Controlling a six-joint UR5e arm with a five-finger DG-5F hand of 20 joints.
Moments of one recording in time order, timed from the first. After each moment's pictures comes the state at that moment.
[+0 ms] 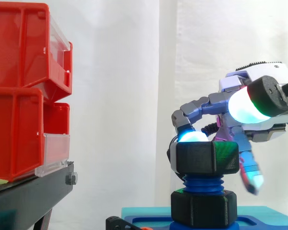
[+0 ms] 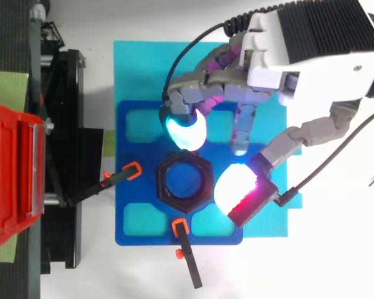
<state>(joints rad) 0.01 -2.20 -1.22 -2.93 -1.70 -0.91</state>
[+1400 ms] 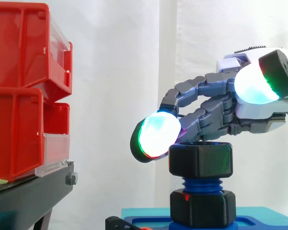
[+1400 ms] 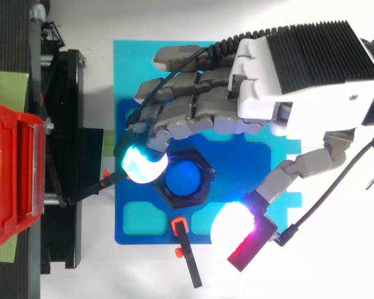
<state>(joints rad) 0.05 -2.20 -1.21 -2.89 -1.68 -0.87</state>
